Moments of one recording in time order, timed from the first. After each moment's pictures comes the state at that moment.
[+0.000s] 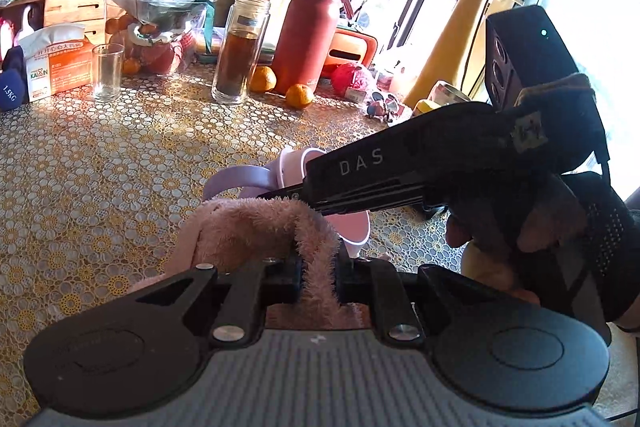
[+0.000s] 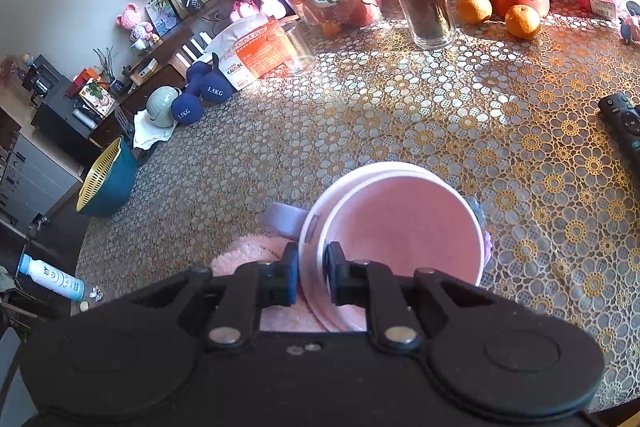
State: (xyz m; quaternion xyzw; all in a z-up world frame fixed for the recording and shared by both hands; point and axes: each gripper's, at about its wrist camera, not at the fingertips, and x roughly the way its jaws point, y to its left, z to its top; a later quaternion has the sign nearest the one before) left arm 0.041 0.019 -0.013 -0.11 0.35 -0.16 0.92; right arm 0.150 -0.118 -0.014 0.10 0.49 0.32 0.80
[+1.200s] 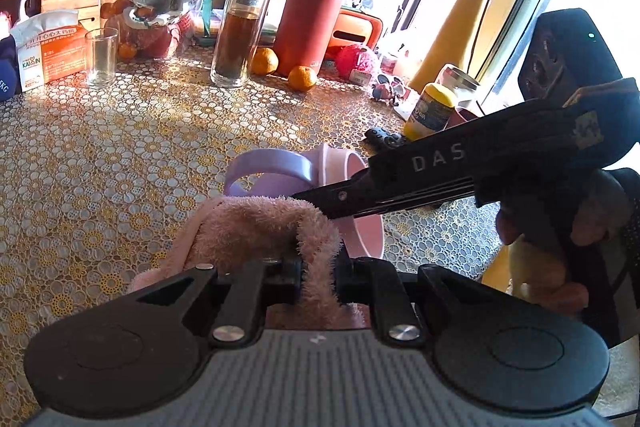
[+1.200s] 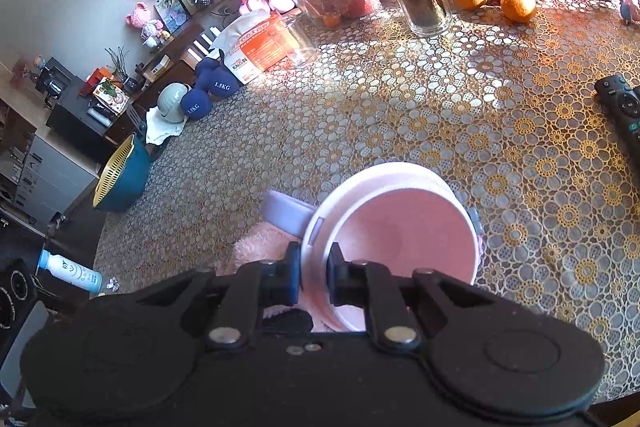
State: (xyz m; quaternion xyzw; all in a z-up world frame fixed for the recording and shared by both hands) left arm 0.055 0.017 -0.025 -0.11 0.37 -0.16 0.91; right arm 0.153 -0.144 -0.015 0.12 0.51 0.34 0.78
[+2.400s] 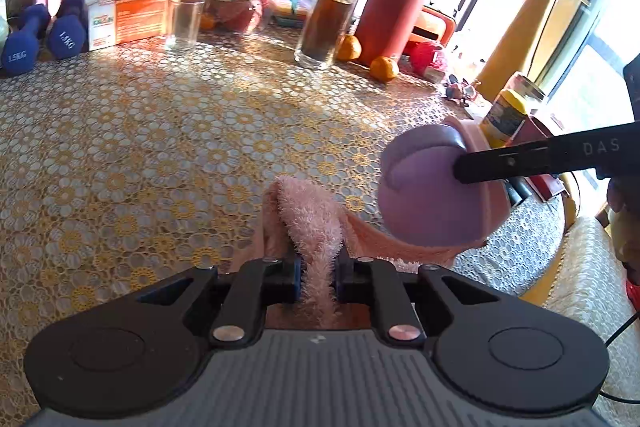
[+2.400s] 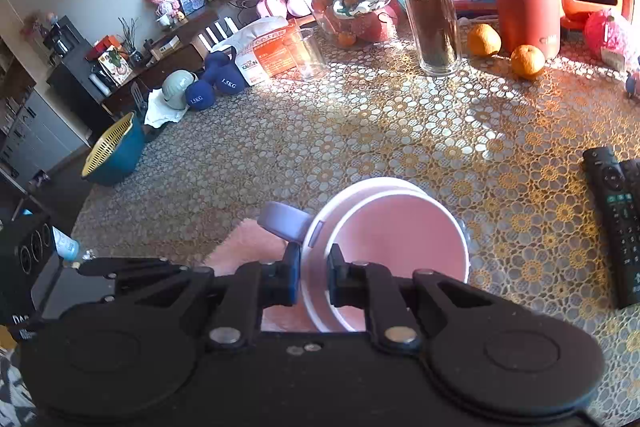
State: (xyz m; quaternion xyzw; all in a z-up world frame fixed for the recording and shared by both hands) left arm 0.056 0.081 -0.047 -0.13 0.40 -0.08 0.90; right arm 0.153 -0.144 0.008 0.03 0.47 0.36 0.81
